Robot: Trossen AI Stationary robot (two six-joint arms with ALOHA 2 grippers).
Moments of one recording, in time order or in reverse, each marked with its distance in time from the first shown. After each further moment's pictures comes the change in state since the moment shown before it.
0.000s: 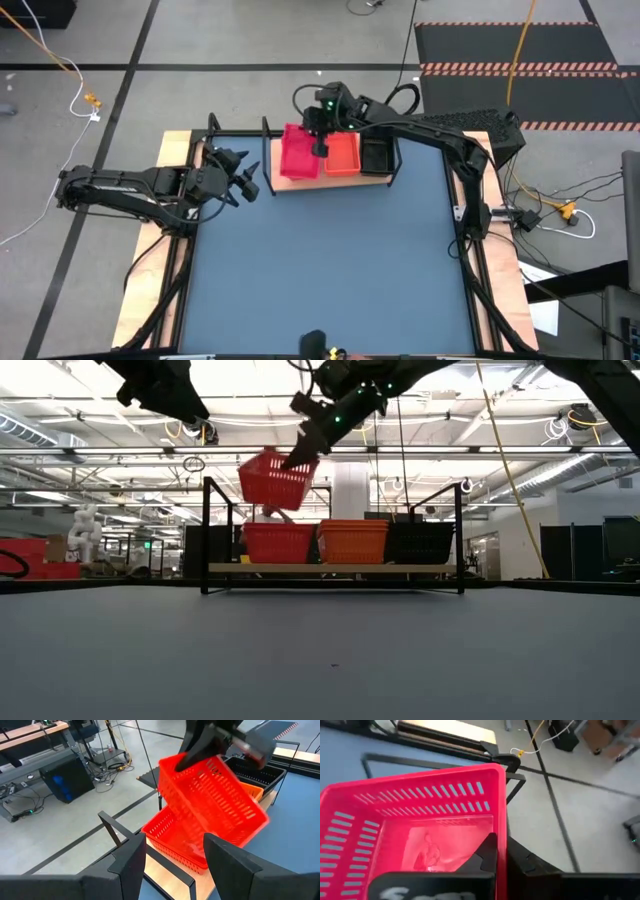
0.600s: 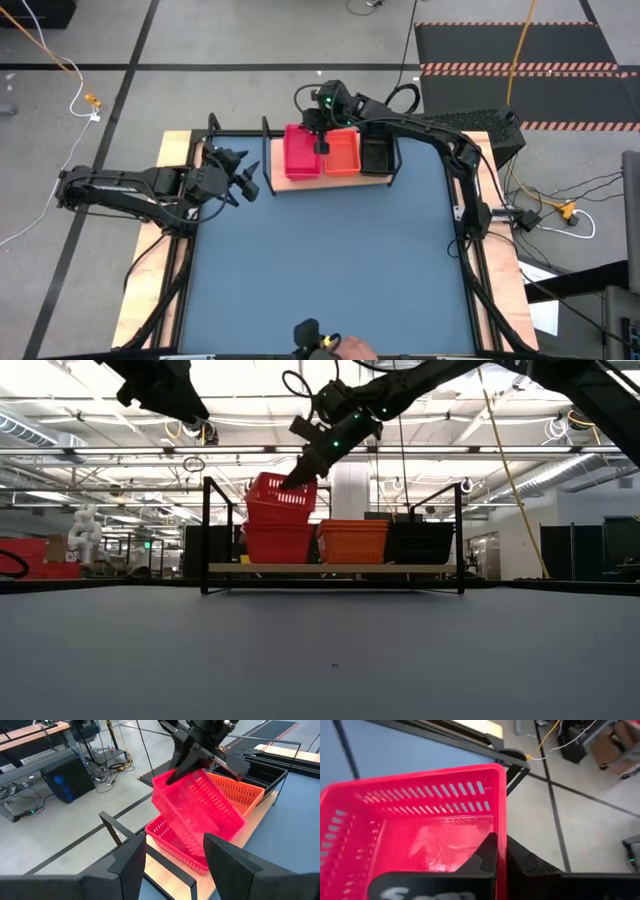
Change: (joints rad) left arm 0.003 0.000 0.000 0.001 0.000 0.003; right arm -0.054 0.081 -0.002 0.061 -0.087 -0.156
